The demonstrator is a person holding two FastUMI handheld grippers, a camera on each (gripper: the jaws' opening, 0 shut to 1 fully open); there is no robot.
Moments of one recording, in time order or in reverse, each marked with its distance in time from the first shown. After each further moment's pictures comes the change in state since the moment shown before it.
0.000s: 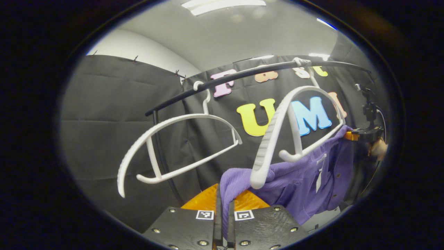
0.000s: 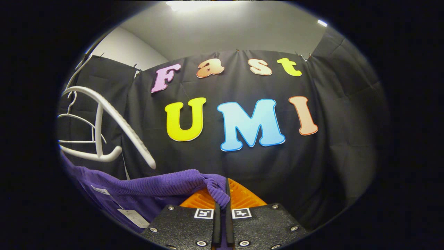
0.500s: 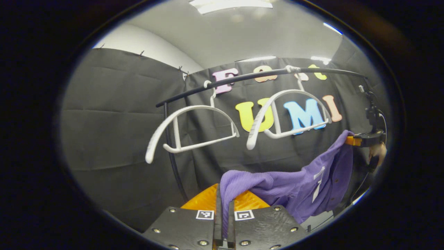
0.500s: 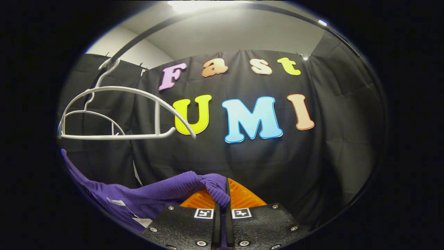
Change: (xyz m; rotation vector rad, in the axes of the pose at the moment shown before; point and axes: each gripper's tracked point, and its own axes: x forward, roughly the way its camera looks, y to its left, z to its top) left arm -0.073 0.005 -0.007 -0.054 -0.003 -0.043; right arm -0.100 0.020 -0.007 -0.002 0.028 0.029
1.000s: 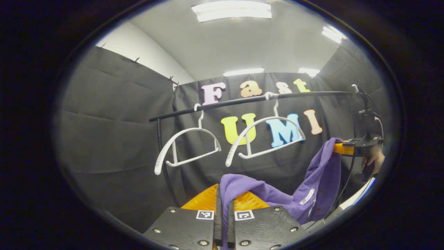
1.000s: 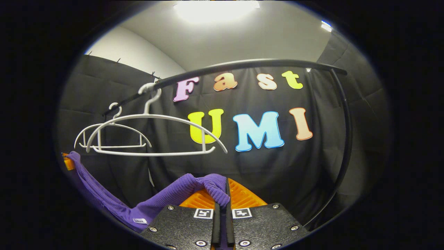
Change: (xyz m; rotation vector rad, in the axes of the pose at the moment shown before) left arm -0.068 -0.023 0.047 -0.044 -0.103 -0.142; right arm -0.119 0.059 0.047 -0.012 -0.071 0.052
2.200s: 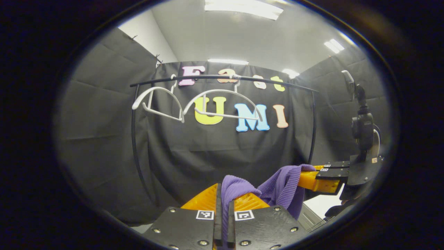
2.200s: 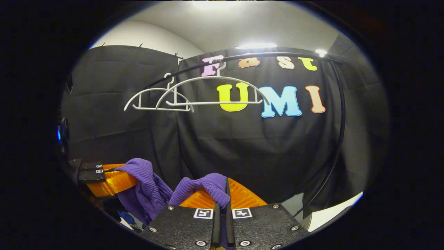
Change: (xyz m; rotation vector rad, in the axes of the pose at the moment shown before) left arm -0.085 -0.091 -0.114 -0.154 0.159 -0.230; right arm -0.151 0.123 -0.125 -0.005 0.268 0.122
